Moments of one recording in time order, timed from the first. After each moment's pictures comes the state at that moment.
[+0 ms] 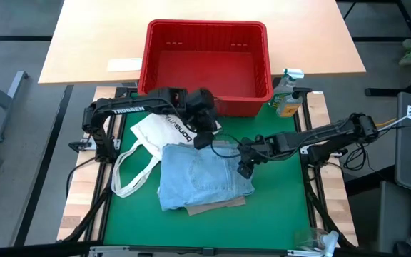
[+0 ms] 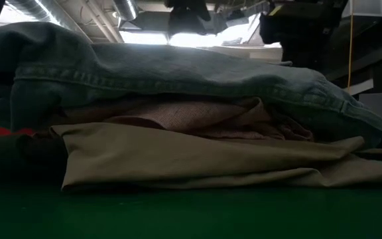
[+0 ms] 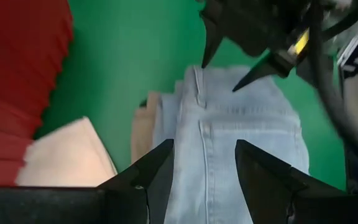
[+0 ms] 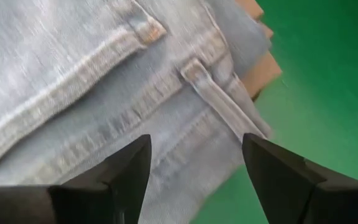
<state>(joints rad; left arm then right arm) 0.16 1.79 1.86 -0.99 0.17 -0.15 0.19 1.42 1.04 -0.76 0.17 0.69</state>
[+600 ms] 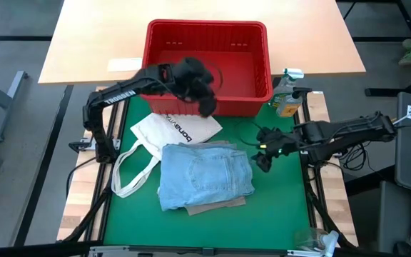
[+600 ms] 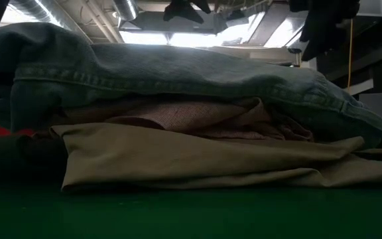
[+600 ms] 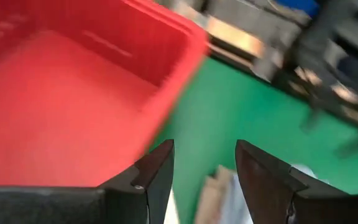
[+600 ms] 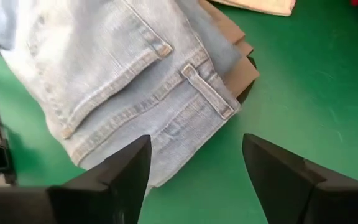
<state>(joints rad) 0.30 1.79 2.07 -0.98 -0.03 -0.23 0.19 1.12 1.04 -0.89 0.14 0.71</state>
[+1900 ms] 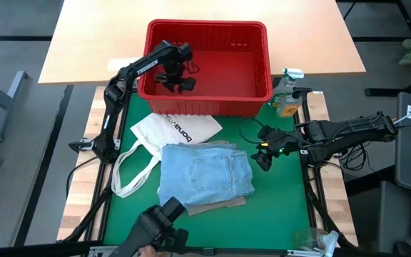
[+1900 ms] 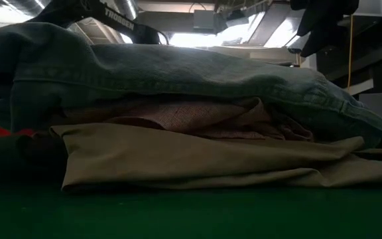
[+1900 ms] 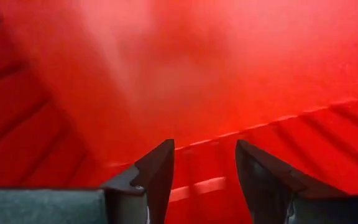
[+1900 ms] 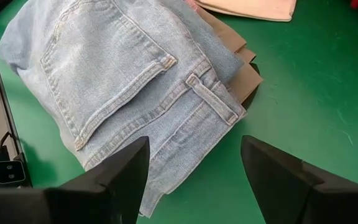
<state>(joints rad) 0.84 2.19 2.09 -1.48 0.09 -0.46 0.19 1.10 1.04 -0.87 0.14 0.76</state>
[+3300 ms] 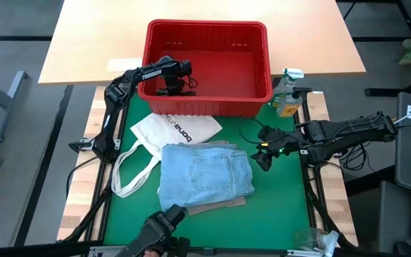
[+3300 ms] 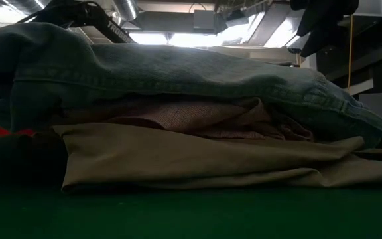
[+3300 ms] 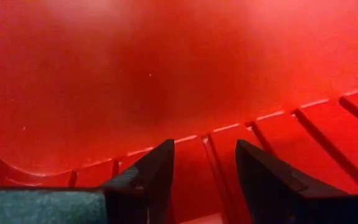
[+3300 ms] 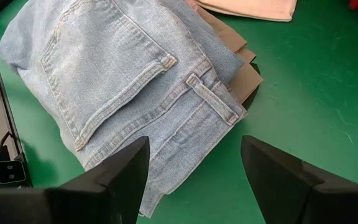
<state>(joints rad) 0.83 2.19 1.78 -1.29 0.25 -0.49 0.19 1.10 1.04 -0.86 0.14 0.76</state>
